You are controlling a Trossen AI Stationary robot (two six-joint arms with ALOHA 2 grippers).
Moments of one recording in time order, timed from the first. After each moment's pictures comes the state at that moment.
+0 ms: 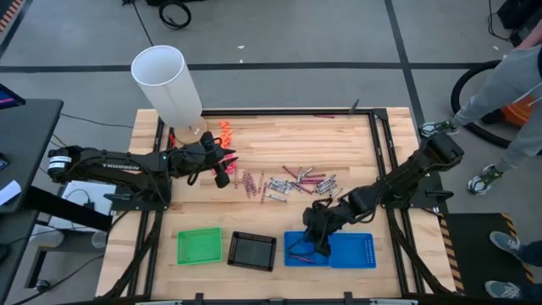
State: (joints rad) left arm 0.12 0.98 0.46 0.11 -0.34 0.03; right arm 0.45 1.53 0.82 -0.12 0.03 0.66
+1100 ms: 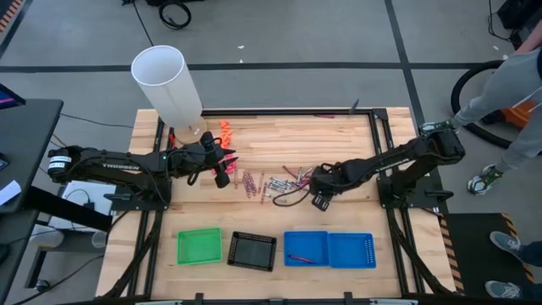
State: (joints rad) left arm 0.12 0.98 0.46 0.11 -0.34 0.03; right arm 0.09 1.50 0.82 -0.69 0.22 0.70
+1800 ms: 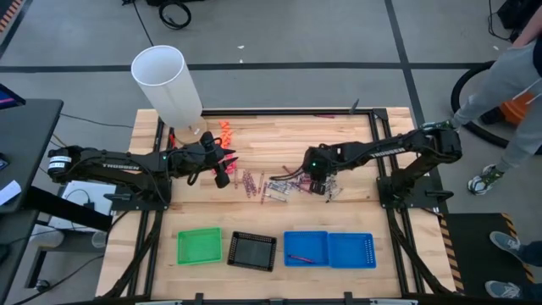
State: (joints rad) left arm 0.12 0.98 0.46 0.11 -0.34 0.03; right arm -0.16 1.50 0.82 -0.46 0.13 0.07
